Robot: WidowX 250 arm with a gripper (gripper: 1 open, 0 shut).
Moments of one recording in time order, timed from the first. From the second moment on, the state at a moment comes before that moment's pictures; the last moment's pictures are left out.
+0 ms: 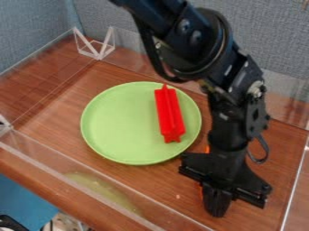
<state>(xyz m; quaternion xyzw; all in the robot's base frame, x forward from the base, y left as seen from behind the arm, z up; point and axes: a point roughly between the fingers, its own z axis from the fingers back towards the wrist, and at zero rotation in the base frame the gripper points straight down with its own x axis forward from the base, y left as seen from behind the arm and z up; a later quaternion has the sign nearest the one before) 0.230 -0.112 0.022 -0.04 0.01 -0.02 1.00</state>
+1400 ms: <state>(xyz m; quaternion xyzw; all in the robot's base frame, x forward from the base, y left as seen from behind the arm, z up) 0.236 -0.109 0.023 -0.03 0.03 -0.07 1.00</state>
